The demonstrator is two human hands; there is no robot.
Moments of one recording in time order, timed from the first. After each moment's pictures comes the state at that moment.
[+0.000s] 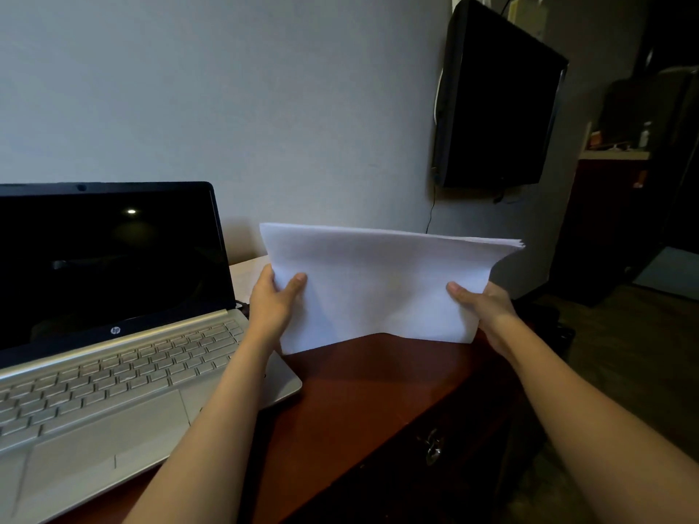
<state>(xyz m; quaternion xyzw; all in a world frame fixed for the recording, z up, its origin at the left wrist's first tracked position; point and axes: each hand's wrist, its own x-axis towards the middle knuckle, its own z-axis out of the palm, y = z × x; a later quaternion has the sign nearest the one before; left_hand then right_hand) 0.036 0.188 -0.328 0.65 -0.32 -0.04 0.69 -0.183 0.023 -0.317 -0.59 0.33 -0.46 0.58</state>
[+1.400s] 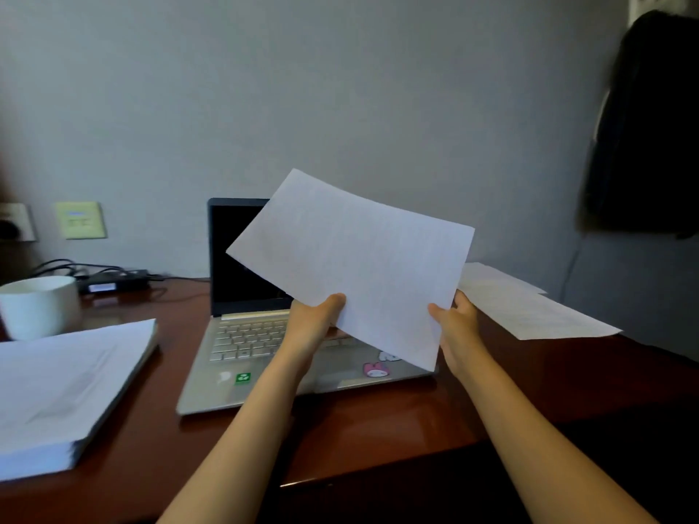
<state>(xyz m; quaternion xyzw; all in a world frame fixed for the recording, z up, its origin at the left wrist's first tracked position) 0.008 0.365 -0.315 0.61 -0.22 -0.02 0.76 -0.063 0.204 -0.320 -0.60 0.19 -0.37 0.68</state>
